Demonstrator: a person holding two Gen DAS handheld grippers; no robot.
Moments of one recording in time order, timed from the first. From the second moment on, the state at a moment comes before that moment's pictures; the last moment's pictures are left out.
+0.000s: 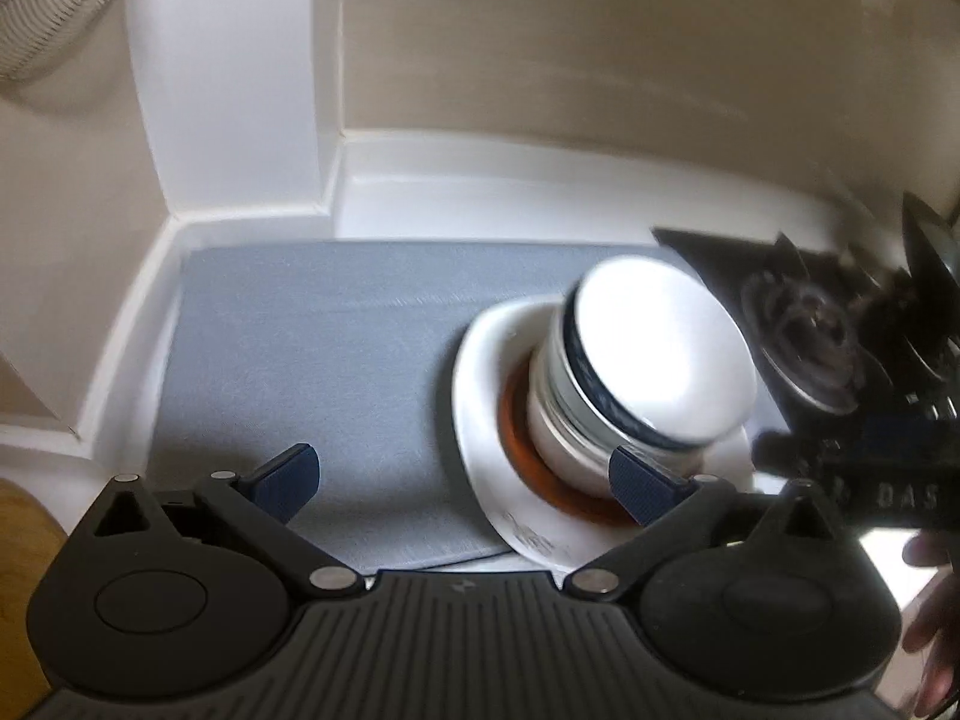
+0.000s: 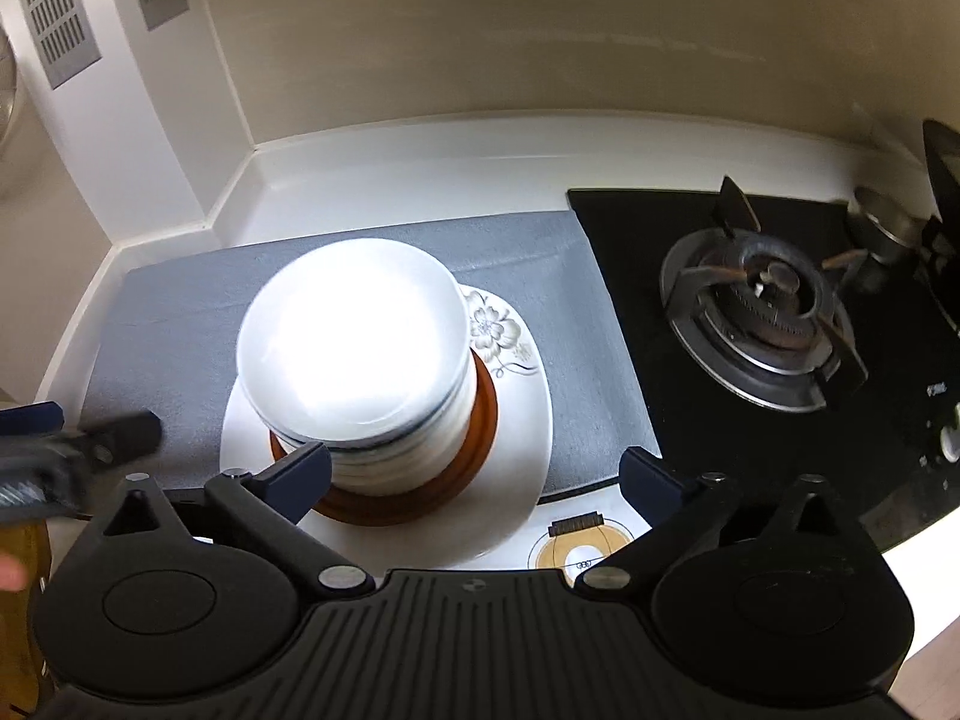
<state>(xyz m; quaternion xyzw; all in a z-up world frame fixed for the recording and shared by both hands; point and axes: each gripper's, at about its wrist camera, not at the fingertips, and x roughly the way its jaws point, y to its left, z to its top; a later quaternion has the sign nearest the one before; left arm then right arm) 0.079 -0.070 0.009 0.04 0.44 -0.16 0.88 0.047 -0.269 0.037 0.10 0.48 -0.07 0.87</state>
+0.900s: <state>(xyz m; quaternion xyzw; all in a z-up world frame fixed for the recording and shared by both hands) 0.073 -0.073 -0.001 0.04 0.45 -0.16 0.88 0.045 -0.261 0.034 0.09 0.50 -0.10 0.85</state>
